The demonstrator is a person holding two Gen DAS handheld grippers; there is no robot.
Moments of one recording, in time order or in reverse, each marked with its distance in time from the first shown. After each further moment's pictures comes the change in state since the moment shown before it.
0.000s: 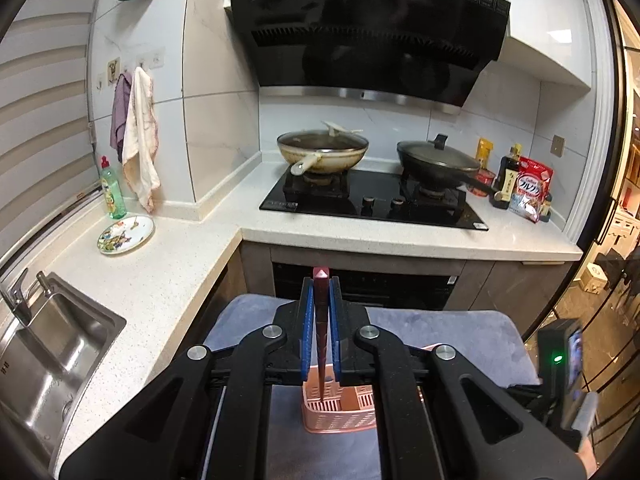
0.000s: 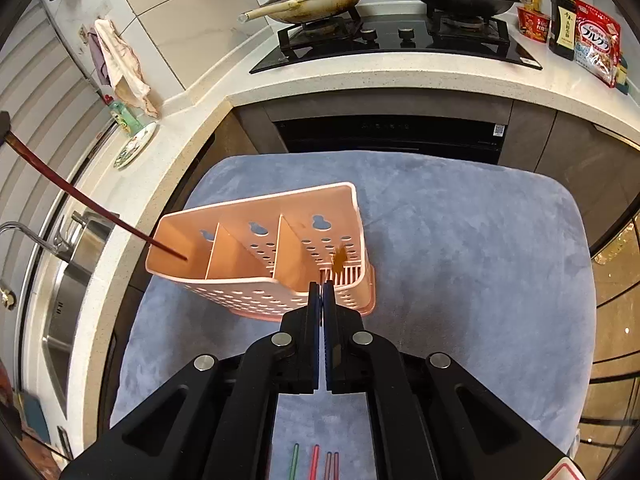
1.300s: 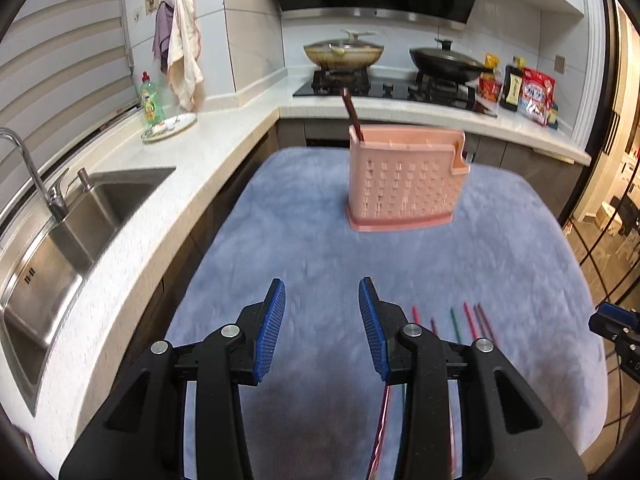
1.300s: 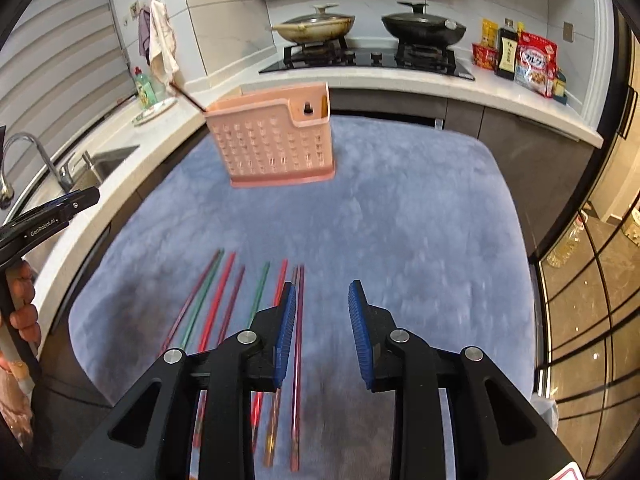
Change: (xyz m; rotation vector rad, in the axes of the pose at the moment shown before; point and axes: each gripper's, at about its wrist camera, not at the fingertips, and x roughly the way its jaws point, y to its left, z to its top) left arm -0.102 0.036 -0.227 0.043 0.228 0.075; right arm -0.119 -0.003 -0.253 -0.088 -0.110 -0.115
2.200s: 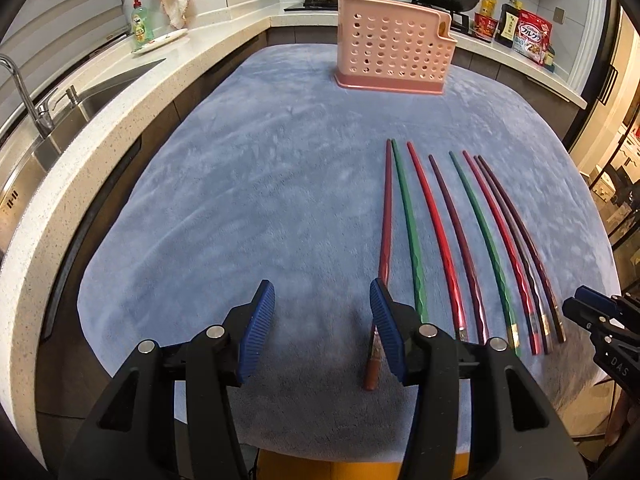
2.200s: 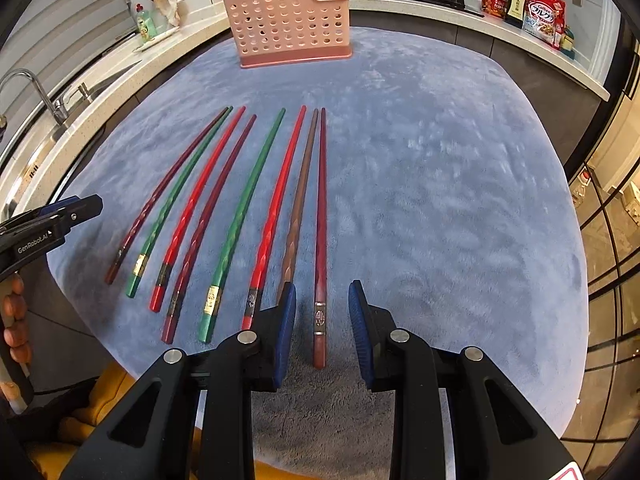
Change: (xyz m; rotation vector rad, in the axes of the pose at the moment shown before) left arm 0.011 -0.007 -0.125 -0.014 0.217 -0.048; right arm 0.036 0.029 -0.110 -0.031 0.152 -0.032
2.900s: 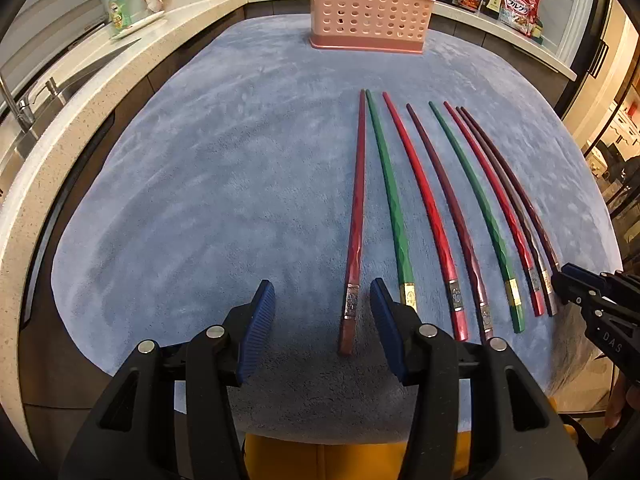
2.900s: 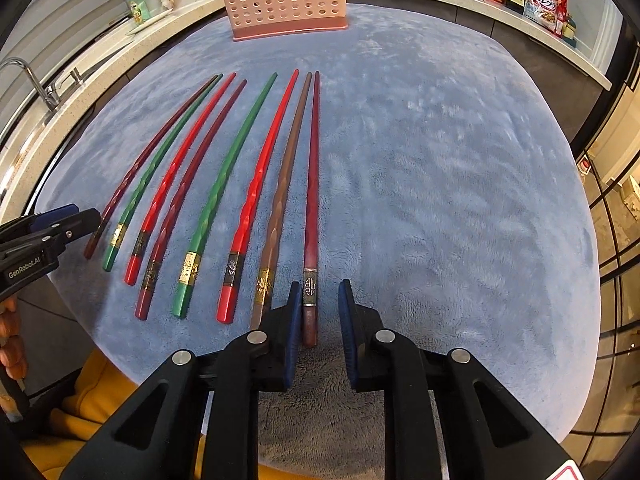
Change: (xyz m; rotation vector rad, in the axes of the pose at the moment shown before) left arm 0.017 -0.017 -0.024 0.042 0.083 -0.035; right arm 0.018 -0.003 -0.016 -0.001 0.053 -0.016
